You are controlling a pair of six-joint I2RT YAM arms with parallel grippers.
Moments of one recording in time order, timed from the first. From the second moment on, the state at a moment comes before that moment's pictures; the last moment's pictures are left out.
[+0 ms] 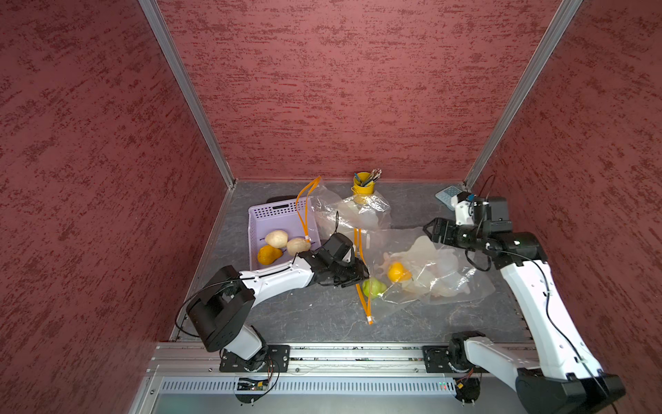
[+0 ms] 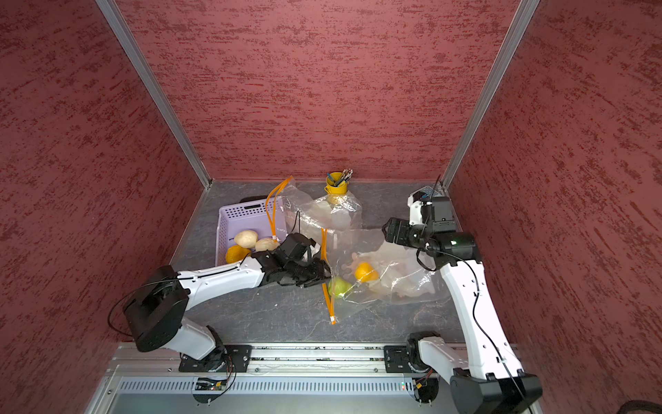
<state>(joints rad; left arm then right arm) -0.82 1.54 0.92 -0.23 0.44 -0.99 0.10 1.09 1.19 -0.97 -0.27 0.32</state>
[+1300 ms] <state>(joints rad) -0.93 1.86 1.27 -0.49 0.41 -0.77 0.10 1.26 0.79 -0.63 -0.37 0.41</state>
